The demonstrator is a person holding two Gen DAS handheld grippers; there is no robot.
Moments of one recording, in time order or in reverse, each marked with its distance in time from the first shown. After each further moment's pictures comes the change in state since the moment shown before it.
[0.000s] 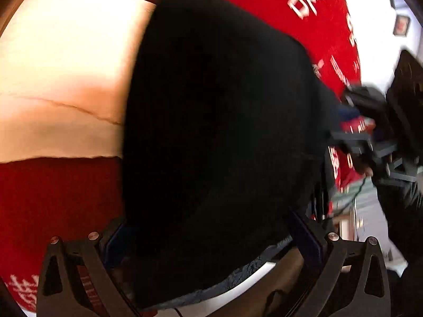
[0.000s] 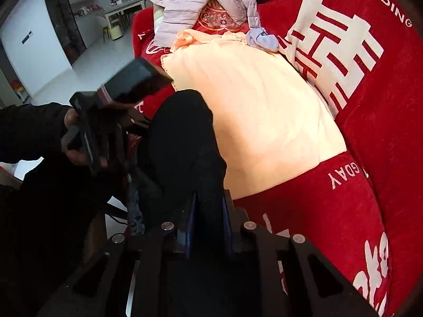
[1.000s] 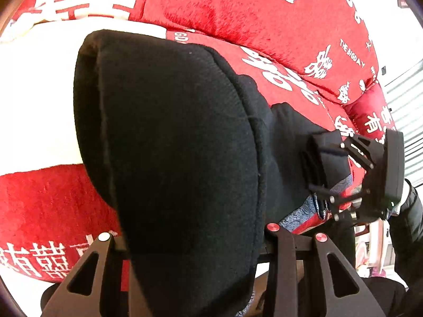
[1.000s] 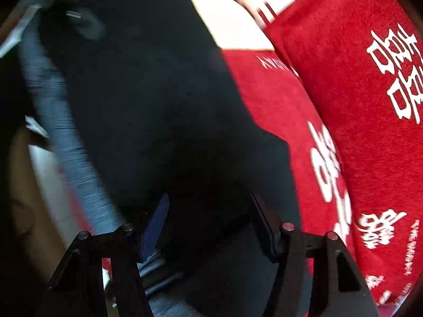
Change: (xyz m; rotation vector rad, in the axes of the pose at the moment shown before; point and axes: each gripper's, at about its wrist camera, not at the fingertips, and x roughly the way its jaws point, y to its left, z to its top) left arm -0.015 -0.066 0.010 0.053 0.000 0.234; right arm -0.021 0.049 -0.141 0.069 0.283 -0.435
